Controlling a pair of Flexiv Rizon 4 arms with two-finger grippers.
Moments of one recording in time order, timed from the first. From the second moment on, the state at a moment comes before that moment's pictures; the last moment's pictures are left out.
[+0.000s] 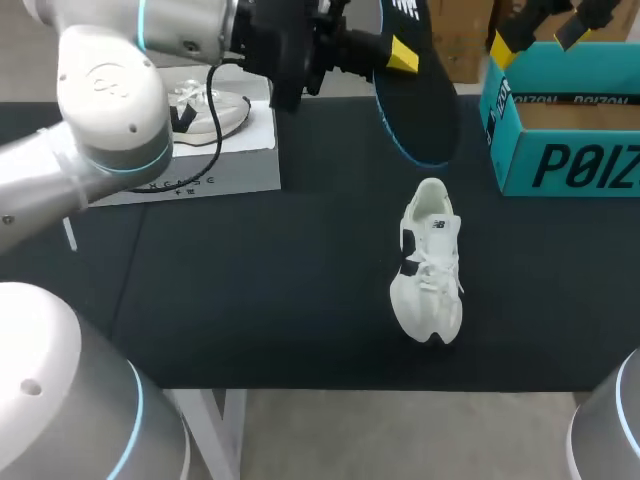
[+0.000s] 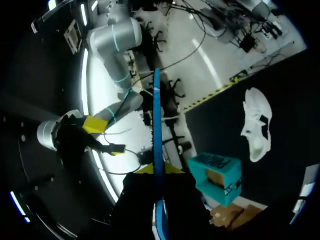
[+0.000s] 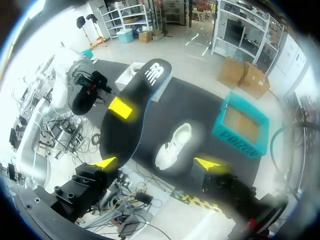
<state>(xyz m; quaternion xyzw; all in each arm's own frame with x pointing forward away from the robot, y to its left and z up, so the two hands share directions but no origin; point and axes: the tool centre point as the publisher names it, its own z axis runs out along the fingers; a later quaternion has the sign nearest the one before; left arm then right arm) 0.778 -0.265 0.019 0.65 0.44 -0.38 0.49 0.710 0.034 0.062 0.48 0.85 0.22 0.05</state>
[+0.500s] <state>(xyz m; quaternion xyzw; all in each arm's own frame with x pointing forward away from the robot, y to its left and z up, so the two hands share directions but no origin) 0.790 -0.260 -0.011 0.69 0.33 -0.33 0.56 0.710 0.034 0.062 0.48 0.85 0.22 0.05</state>
